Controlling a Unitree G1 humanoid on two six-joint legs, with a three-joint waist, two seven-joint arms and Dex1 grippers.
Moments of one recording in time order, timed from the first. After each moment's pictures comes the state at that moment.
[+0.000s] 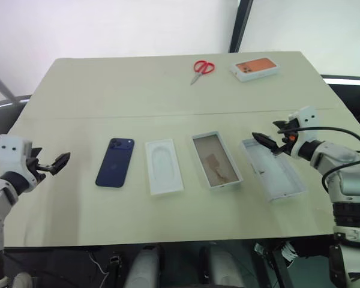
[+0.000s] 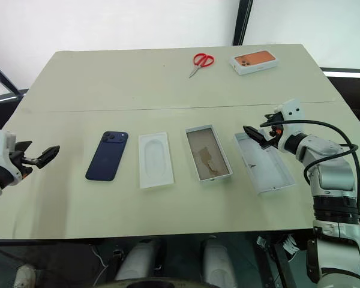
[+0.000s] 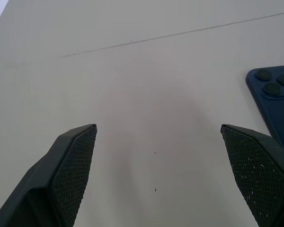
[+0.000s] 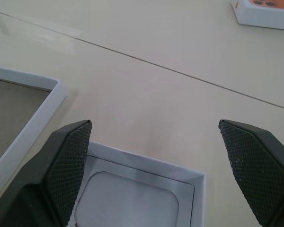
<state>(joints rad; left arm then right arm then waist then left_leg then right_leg) -0.02 0.75 0.54 -0.13 -0.42 0.62 -0.54 -0.45 -0.69 -0.21 0.15 0.30 0.50 0.71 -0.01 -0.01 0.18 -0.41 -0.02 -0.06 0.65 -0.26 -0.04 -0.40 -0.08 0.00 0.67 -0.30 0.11</state>
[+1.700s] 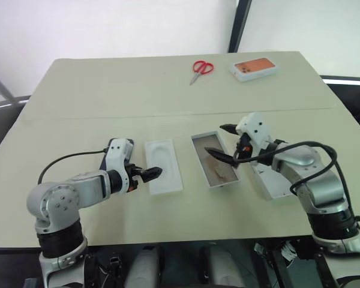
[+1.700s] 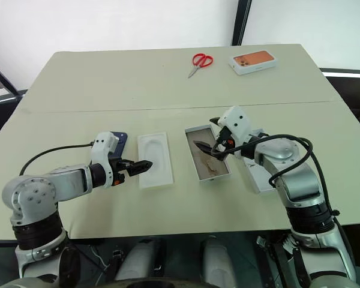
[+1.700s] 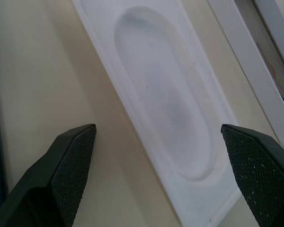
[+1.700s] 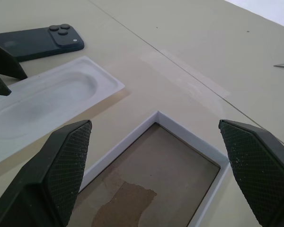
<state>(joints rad) -0.40 0.25 0.37 -0.44 -0.88 1.61 -0.01 -0.43 -0.61 0.05 -0.25 0.31 0.56 0.75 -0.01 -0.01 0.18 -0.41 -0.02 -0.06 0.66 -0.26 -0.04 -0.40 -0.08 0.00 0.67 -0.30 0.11</state>
